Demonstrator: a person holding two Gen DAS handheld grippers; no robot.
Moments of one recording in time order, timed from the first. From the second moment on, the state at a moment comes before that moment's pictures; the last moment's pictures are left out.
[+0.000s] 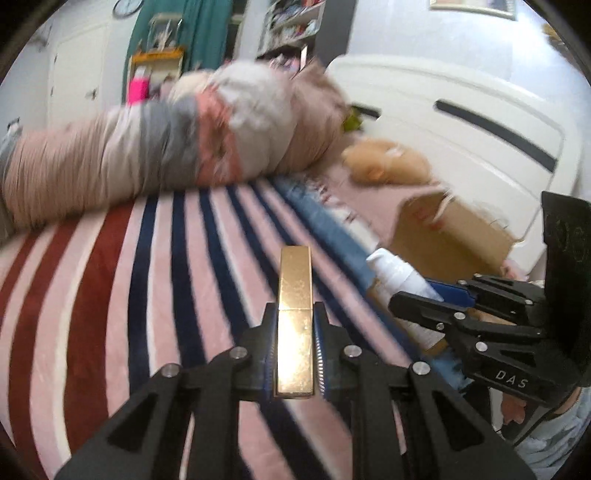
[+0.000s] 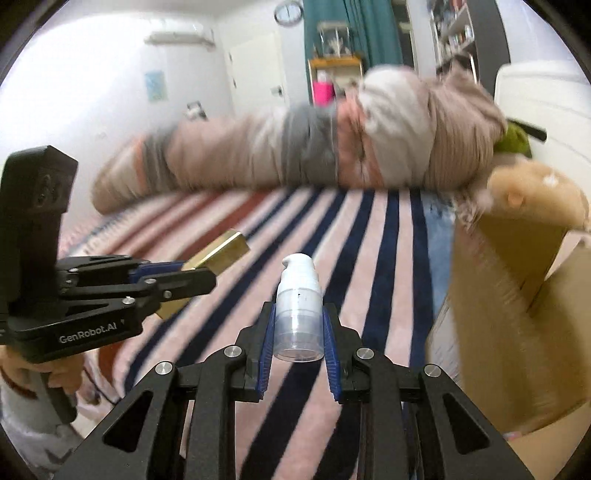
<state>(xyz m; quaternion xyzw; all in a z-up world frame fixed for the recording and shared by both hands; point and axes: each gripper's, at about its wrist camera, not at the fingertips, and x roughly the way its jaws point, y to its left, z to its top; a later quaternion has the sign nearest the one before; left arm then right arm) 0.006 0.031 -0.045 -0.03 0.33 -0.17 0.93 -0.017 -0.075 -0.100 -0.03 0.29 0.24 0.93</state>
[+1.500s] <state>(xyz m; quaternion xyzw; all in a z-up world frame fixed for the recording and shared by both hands) 0.074 -0.165 -0.009 0.07 0.35 -0.29 0.89 -0.009 -0.266 -0.097 0.01 0.29 0.14 0.95</state>
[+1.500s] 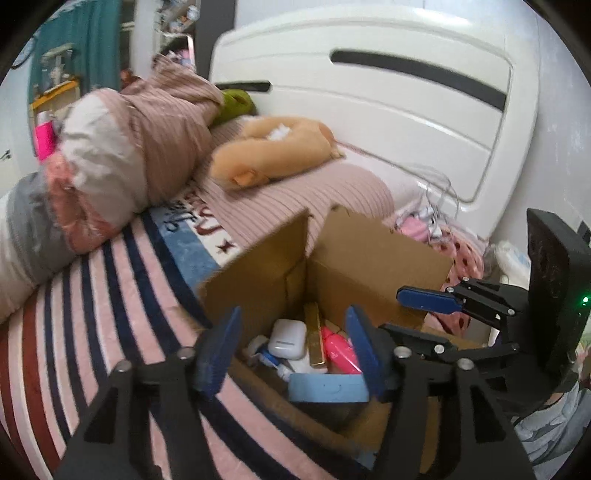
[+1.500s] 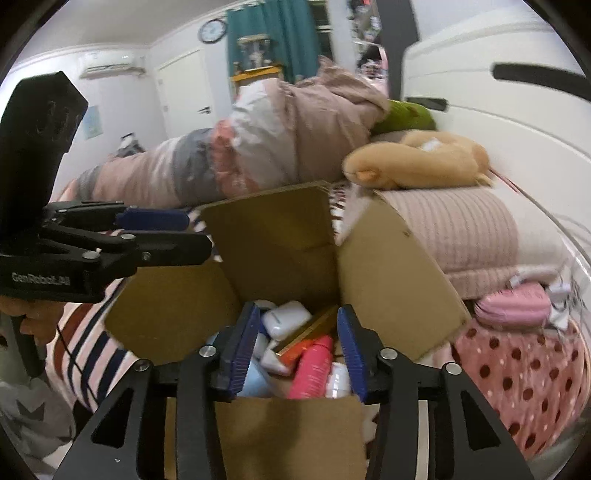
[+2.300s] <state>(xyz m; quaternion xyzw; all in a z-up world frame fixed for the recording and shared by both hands) -0.006 -0.029 0.025 -0.02 0.25 -0.05 0.97 -0.028 -0.224 -0.039 -0.02 0.18 0.27 0.95</state>
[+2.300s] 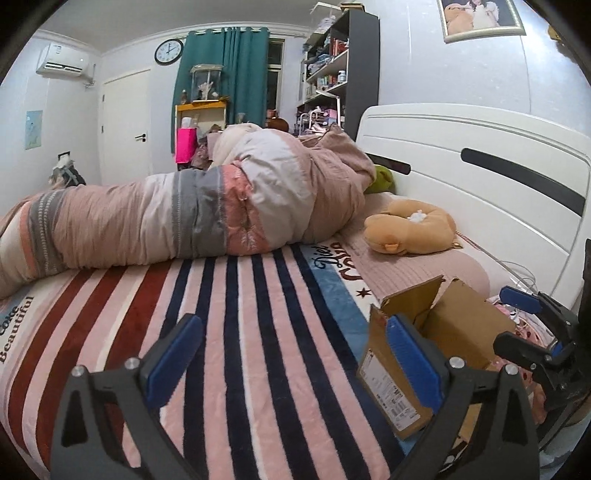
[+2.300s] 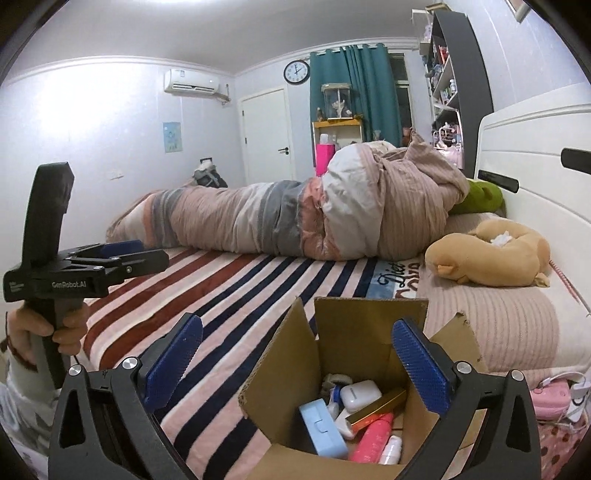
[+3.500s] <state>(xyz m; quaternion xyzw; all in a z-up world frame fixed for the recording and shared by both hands) -0.009 -0.030 0.019 -0.02 0.25 -0.05 0.97 -0.030 -0.238 -0.037 -0.01 0.18 0.26 0.95</state>
